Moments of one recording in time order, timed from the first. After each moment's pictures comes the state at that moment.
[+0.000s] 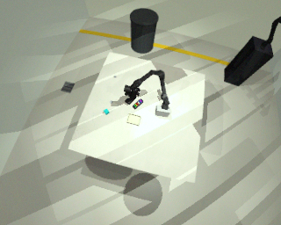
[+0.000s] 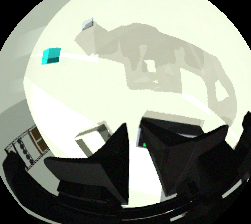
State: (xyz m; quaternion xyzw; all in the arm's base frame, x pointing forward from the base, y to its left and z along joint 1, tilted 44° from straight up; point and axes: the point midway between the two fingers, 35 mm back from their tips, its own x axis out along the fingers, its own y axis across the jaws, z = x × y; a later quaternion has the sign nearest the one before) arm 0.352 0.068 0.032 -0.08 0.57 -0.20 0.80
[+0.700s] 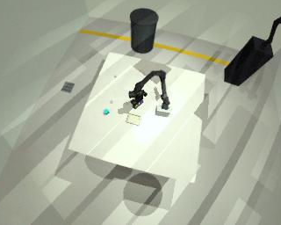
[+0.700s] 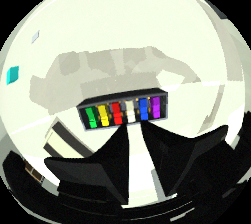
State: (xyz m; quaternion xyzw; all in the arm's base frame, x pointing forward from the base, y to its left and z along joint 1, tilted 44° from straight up) arm 0.280 0.035 0.038 -0.09 0.53 -0.39 0.75
